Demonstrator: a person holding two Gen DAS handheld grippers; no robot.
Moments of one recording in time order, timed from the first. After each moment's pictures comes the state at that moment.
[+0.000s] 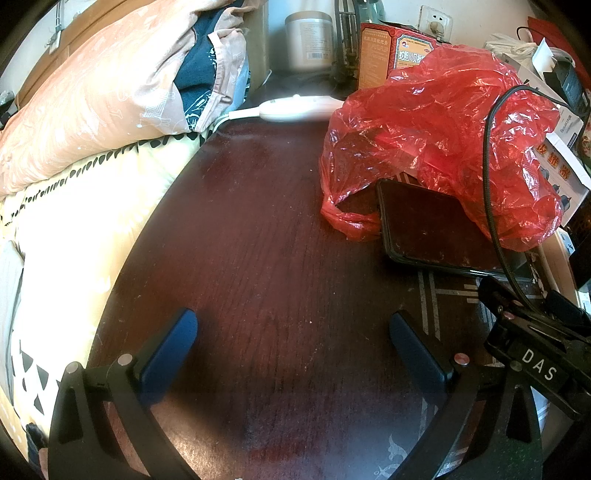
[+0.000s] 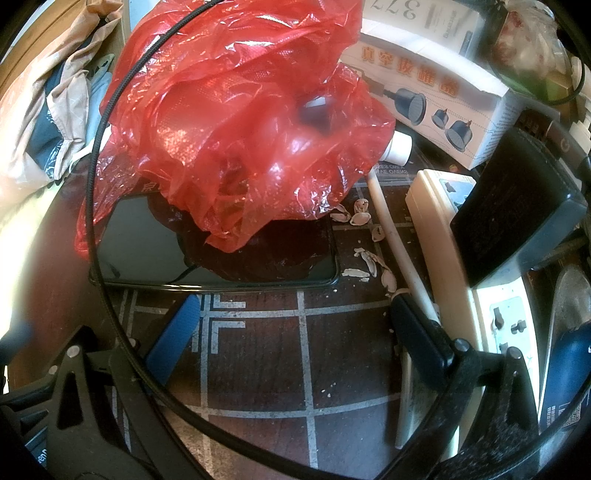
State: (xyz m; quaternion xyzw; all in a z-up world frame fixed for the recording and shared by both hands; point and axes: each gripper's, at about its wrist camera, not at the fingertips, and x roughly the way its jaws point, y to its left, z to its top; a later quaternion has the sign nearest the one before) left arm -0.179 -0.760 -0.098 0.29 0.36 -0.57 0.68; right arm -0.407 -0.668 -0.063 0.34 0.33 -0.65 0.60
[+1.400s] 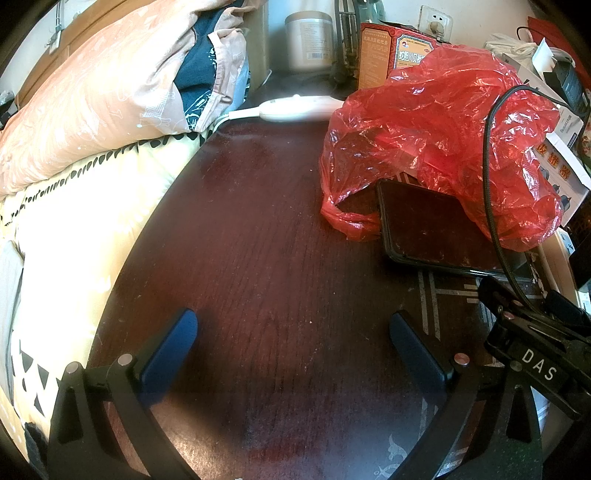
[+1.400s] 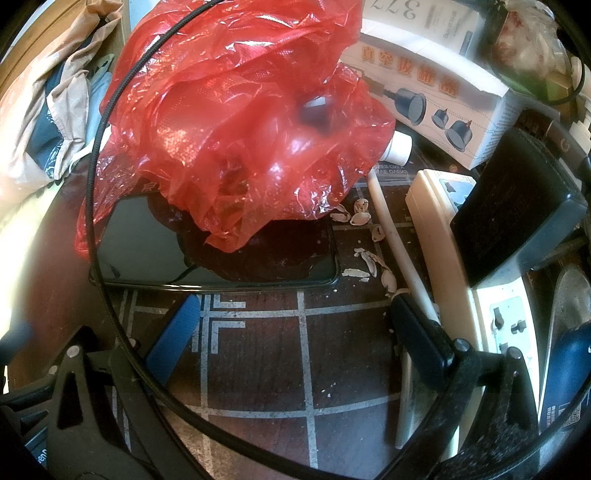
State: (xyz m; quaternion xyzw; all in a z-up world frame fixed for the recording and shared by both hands) left arm -0.179 -0.760 -0.098 0.29 0.36 -0.57 0.68; right arm -0.402 -0.664 -0.062 0.34 0.33 -0.65 0.60
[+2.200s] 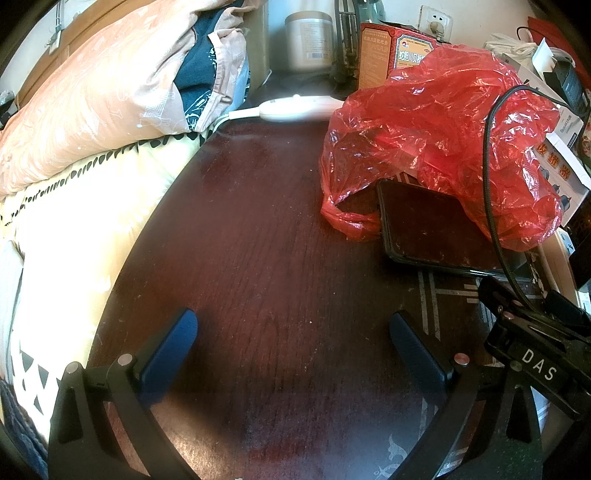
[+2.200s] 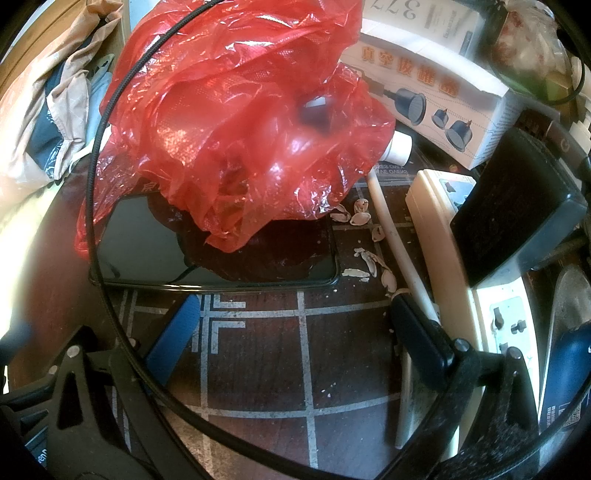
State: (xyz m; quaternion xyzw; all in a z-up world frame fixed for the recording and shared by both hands) left arm -0.179 -0.760 -0.098 0.29 0.36 -0.57 0.68; right arm -0.401 -0.661 -0.061 0.34 0.33 -0.65 0.60
